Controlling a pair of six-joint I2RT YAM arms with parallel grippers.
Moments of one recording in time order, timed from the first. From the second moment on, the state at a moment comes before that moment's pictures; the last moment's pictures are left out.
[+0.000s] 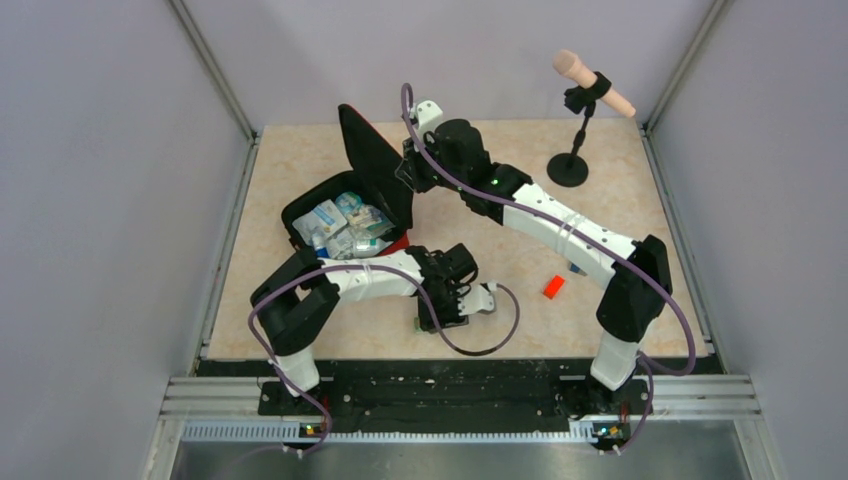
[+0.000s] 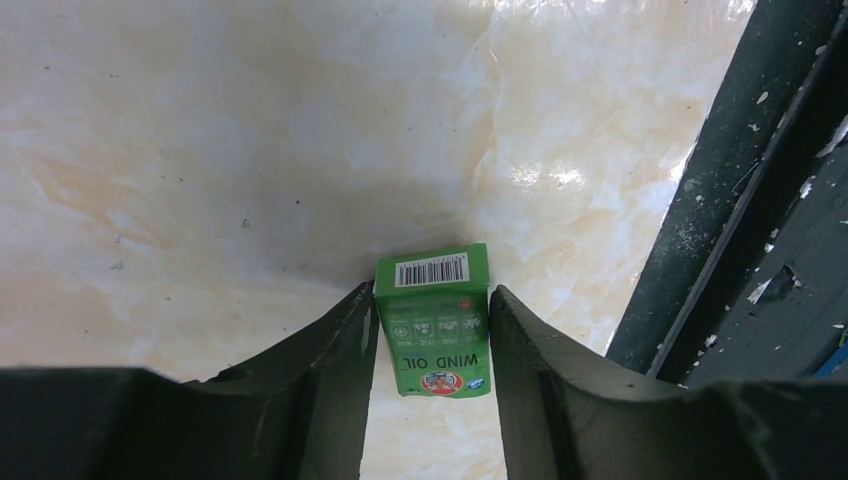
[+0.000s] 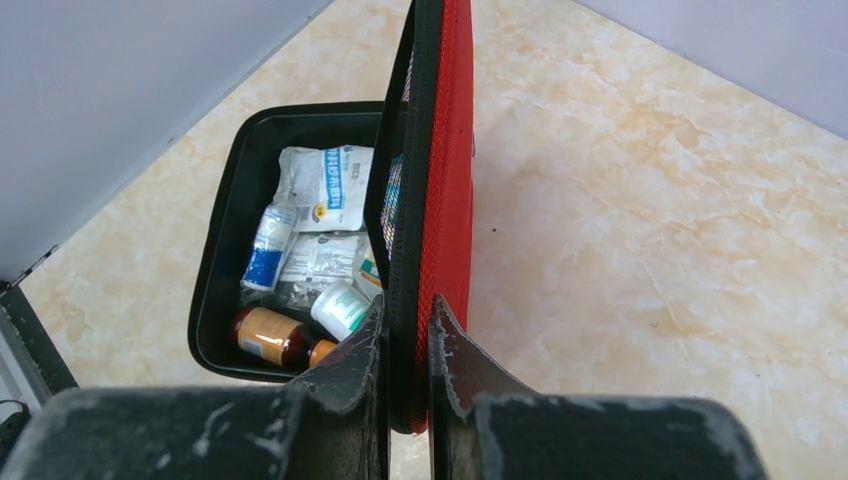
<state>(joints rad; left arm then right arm) -0.99 1.77 1.12 -0.71 0.18 0.50 0.80 1.77 1.68 -0.23 -0.03 0.13</state>
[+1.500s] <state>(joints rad) -0.42 1.11 1.26 -0.73 0.15 0.60 0.80 1.77 1.68 -0.23 -0.03 0.12</state>
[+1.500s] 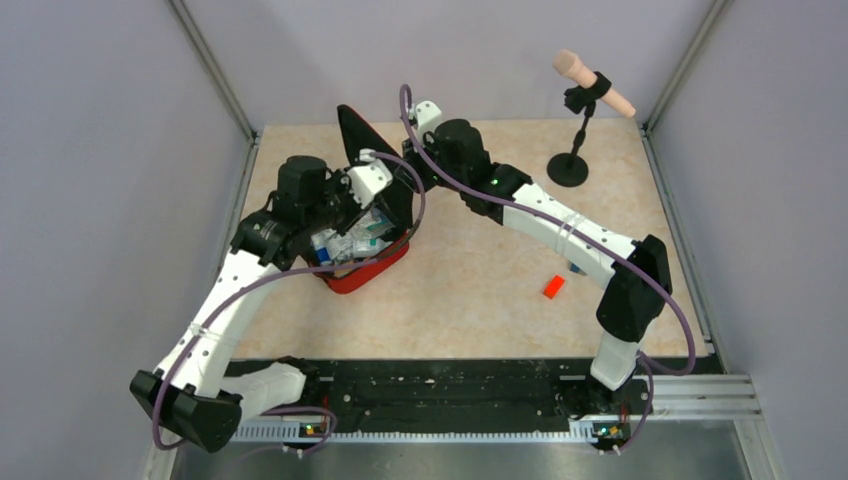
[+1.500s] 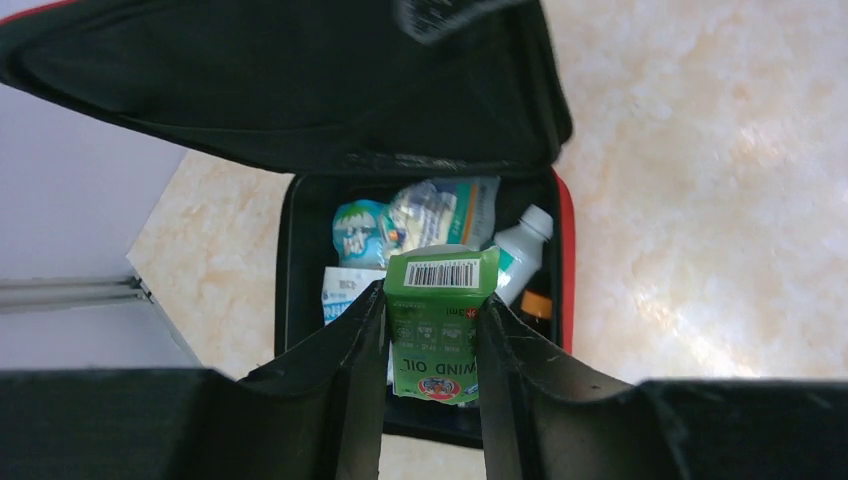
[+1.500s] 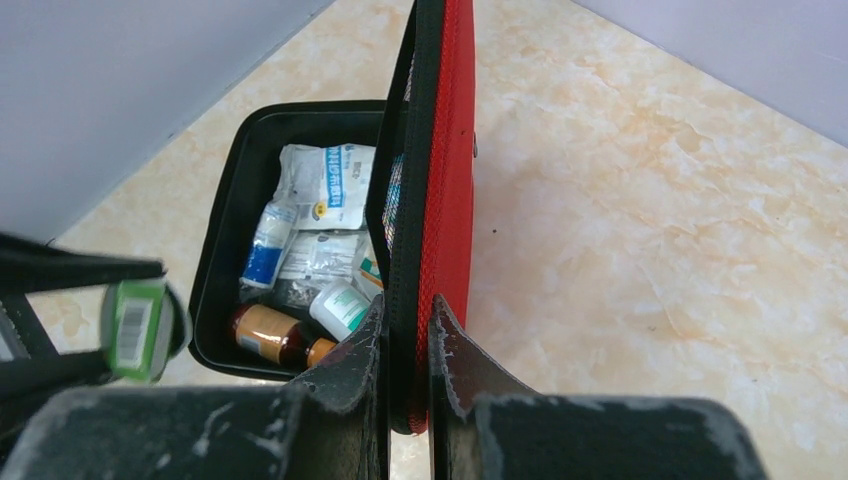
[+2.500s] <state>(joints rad) -0.06 1.42 1.14 0.33 0.44 -0.29 0.80 1.81 1.73 -0.23 -0.07 0.13</state>
